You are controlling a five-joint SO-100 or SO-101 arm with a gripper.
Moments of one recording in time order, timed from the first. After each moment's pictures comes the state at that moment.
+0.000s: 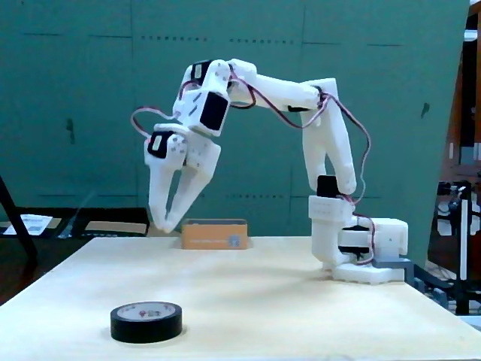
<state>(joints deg) -36.1 71.5 62.4 75.8 1.4</state>
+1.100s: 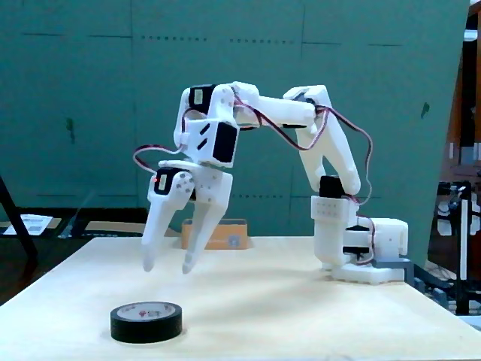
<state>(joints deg) -43.5 57.7 52.6 77.3 13.5</state>
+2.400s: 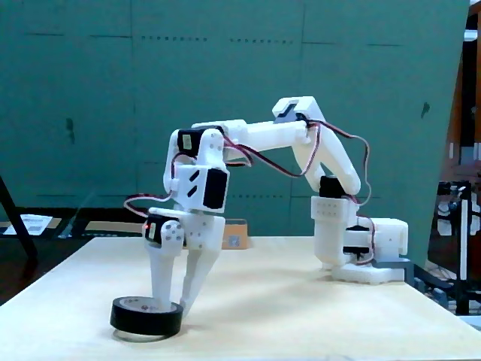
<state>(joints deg) -43.7 46.8 49.9 71.5 16.6</state>
